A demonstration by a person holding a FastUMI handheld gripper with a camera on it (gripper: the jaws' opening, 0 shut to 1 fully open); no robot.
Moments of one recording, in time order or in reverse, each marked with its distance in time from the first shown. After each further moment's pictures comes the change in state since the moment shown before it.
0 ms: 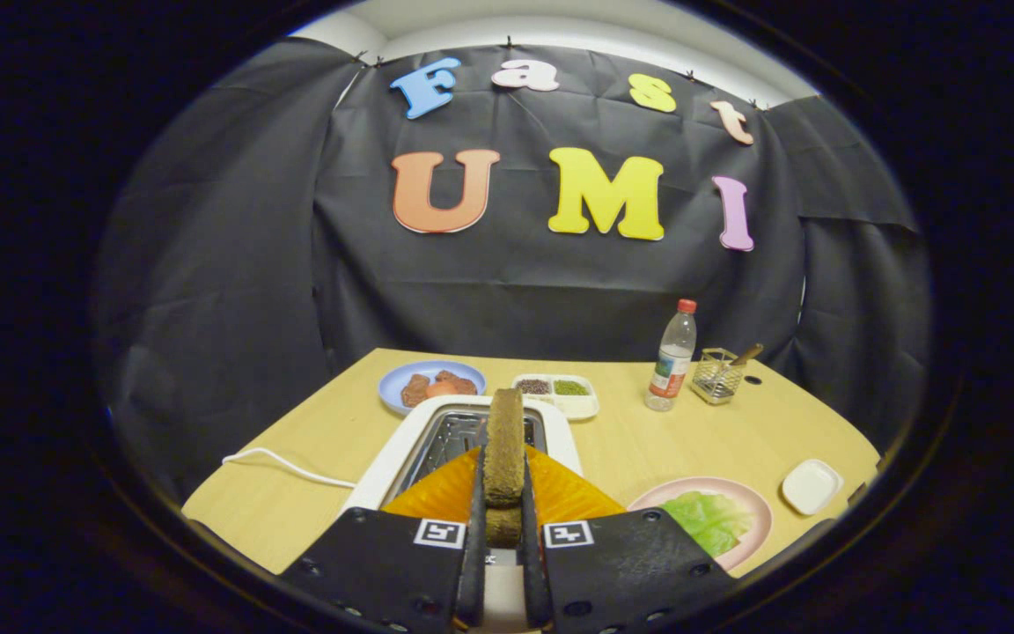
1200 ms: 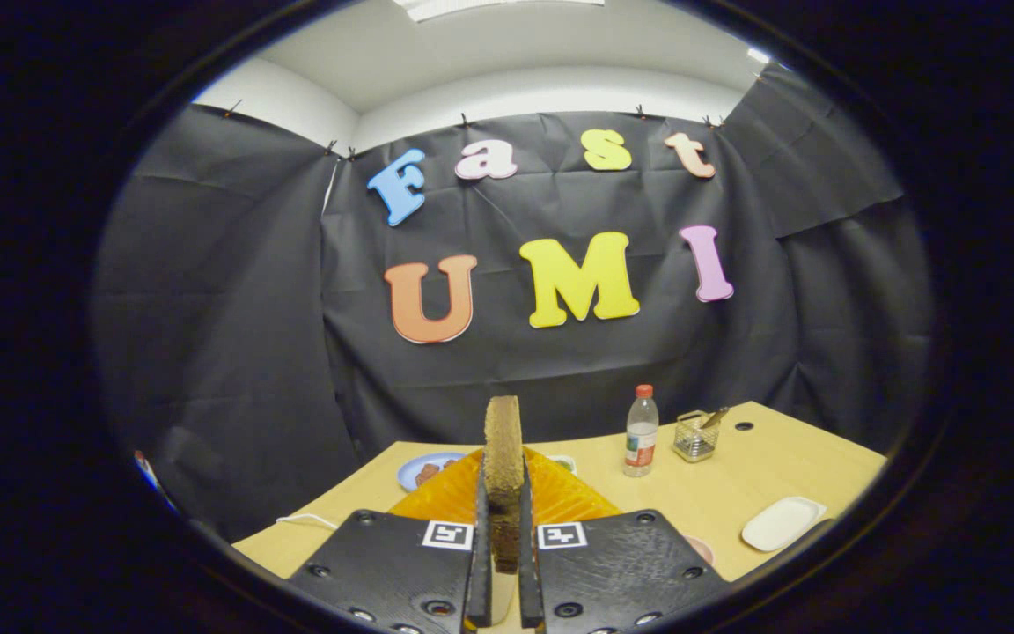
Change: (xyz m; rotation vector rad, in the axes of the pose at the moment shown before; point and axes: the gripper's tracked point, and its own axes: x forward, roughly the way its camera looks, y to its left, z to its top) arm -0.097 -0.099 0.098 0.146 -0.273 0.088
